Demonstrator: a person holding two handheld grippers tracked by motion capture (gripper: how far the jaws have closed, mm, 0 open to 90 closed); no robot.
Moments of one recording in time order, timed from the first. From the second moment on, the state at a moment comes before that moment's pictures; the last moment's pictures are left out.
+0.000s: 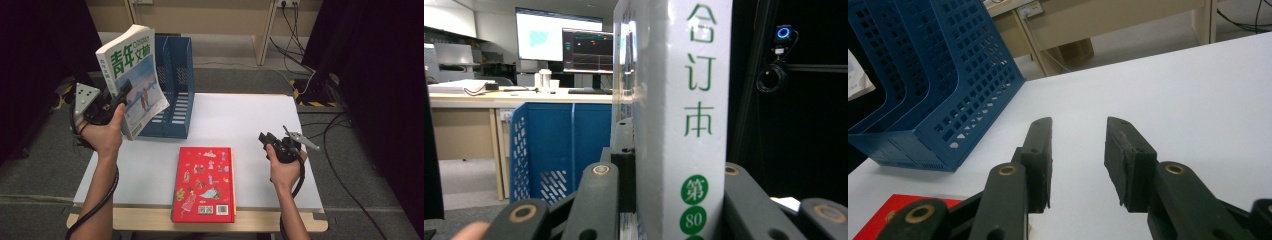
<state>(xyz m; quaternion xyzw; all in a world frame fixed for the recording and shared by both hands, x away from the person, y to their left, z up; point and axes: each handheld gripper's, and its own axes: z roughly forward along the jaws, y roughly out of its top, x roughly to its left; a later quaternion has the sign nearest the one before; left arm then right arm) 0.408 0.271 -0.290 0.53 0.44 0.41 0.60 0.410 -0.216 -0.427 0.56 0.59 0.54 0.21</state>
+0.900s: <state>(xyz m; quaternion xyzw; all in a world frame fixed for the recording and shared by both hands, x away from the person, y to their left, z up) 0.432 0.287 -0.289 0.51 0.45 0.44 0.58 0.407 -0.203 -0.433 0.51 0.64 0.50 0.28</state>
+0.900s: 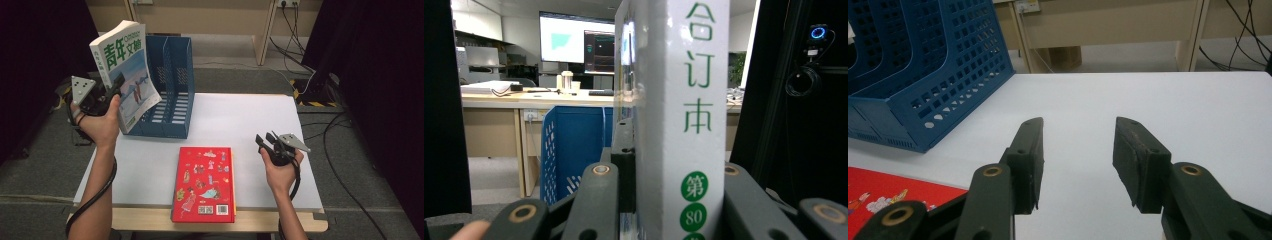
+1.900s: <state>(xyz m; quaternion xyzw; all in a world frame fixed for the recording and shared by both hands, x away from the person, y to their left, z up) 0.467 0.319 -0.291 0.49 0.49 0.48 0.54 0.407 -0.203 -0.435 0.51 0.63 0.51 0.28</state>
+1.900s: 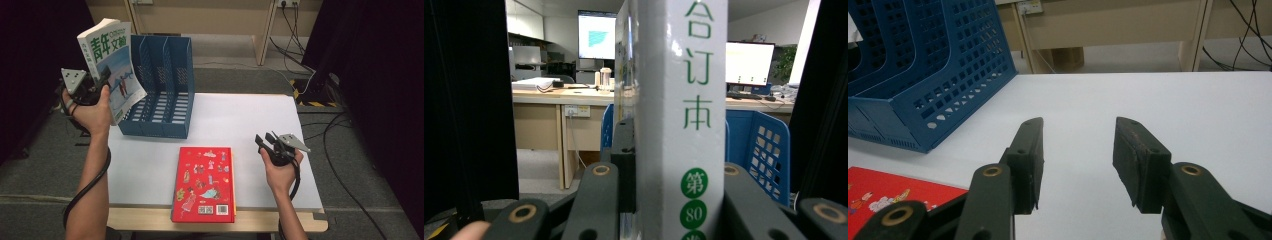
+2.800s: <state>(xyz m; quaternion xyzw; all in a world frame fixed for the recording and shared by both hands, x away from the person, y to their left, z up) 0.504 0.323 -0.295 0.49 0.50 0.49 0.52 0.408 -0.204 -0.438 0.51 0.64 0.51 0.28</state>
